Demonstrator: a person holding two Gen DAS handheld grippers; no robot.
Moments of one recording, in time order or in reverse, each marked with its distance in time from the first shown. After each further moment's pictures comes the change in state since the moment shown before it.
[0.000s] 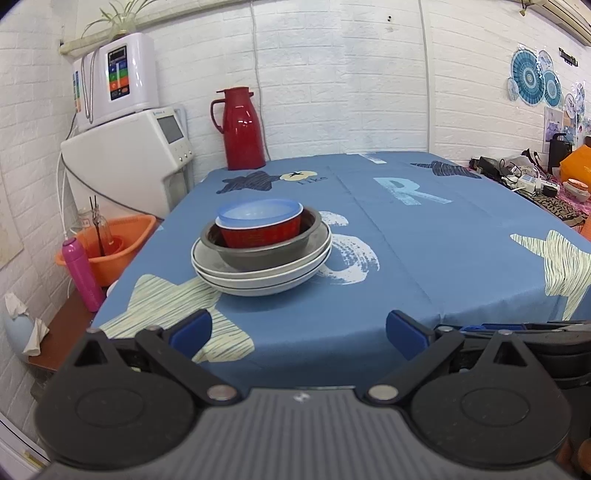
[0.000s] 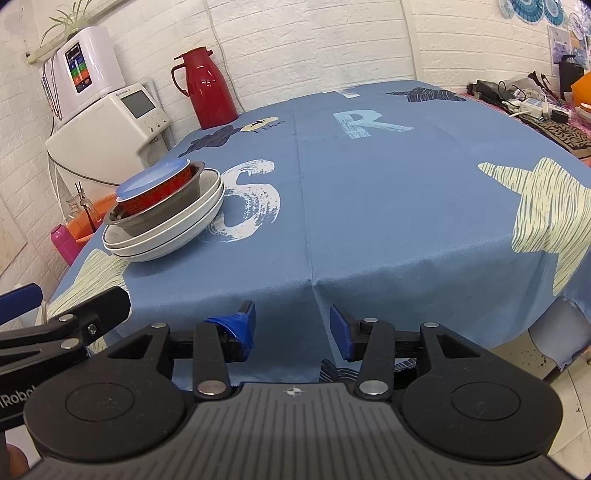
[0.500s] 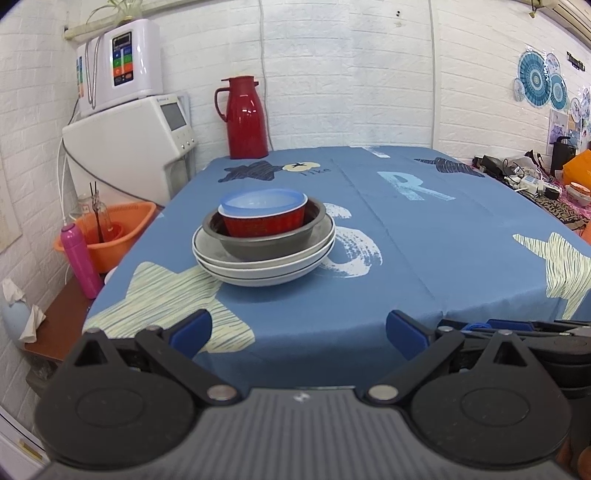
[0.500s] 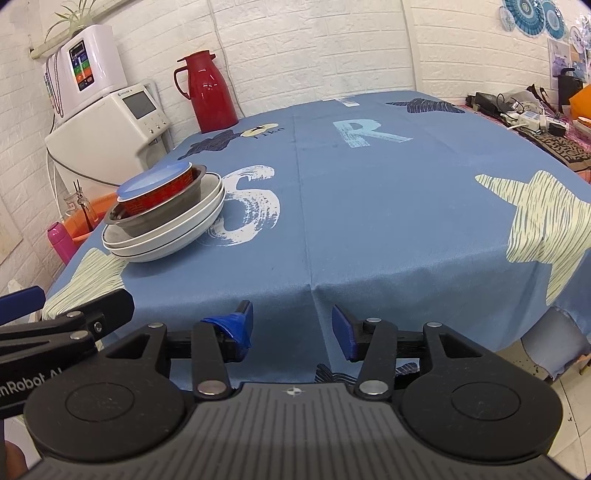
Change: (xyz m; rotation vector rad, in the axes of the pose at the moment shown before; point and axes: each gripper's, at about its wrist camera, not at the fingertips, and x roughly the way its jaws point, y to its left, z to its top) left arm 0.004 0.006 0.001 -0.038 0.033 -0.008; right arm -0.003 0.007 -0.002 -0.024 -0.020 -0.019
